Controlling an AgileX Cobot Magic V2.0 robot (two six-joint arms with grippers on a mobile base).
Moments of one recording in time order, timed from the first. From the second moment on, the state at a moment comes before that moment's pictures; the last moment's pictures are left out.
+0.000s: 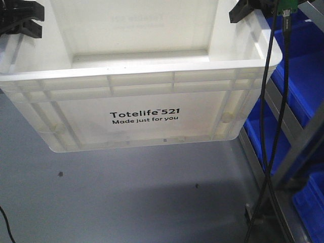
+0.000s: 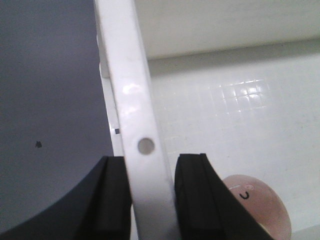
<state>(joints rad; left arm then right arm) -0.15 1.39 -1.50 -0.14 1.01 -0.09 0.20 1.74 -1.97 0.28 1.30 -0.09</state>
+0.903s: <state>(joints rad) -0.15 1.39 -1.50 -0.14 1.01 -0.09 0.20 1.74 -1.97 0.28 1.30 -0.09</state>
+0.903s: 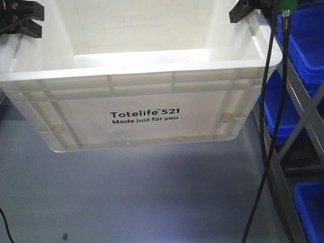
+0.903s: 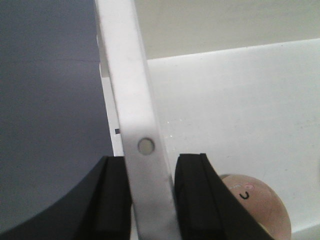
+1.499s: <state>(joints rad) -0.15 1.39 -1.50 -0.14 1.01 -0.09 0.20 1.74 -1.97 0.28 1.30 -0.09</state>
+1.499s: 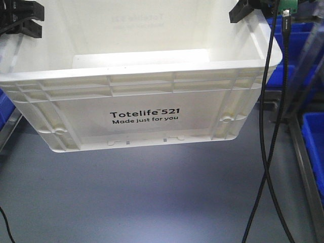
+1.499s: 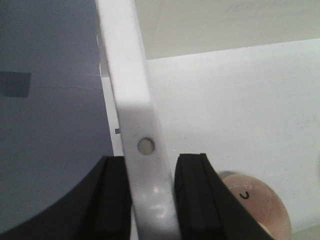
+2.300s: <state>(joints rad) -0.15 1.39 -1.50 -0.14 1.01 -0.09 0.20 1.74 -1.97 0.27 1.30 -0.09</state>
